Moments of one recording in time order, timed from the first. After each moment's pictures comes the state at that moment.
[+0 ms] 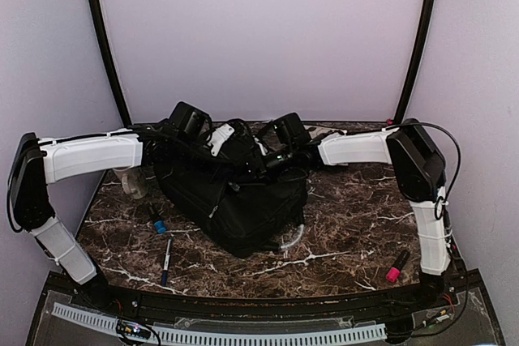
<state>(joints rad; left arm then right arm) -0.71 1.61 1.21 -0.37 0.21 0.08 0.76 2.17 1.59 -0.09 -0.87 0.60</state>
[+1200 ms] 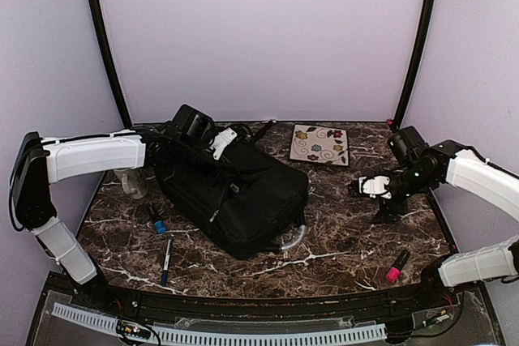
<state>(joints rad) -0.72 1.62 1.21 -0.39 0.24 0.08 0.40 1.17 0.91 -0.88 -0.20 -1.00</state>
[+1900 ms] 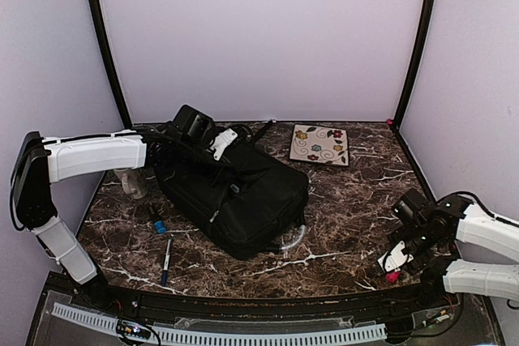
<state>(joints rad) -0.72 1.63 1.21 -0.39 0.24 0.08 0.56 0.81 0.43 -1.04 0.18 -1.42</state>
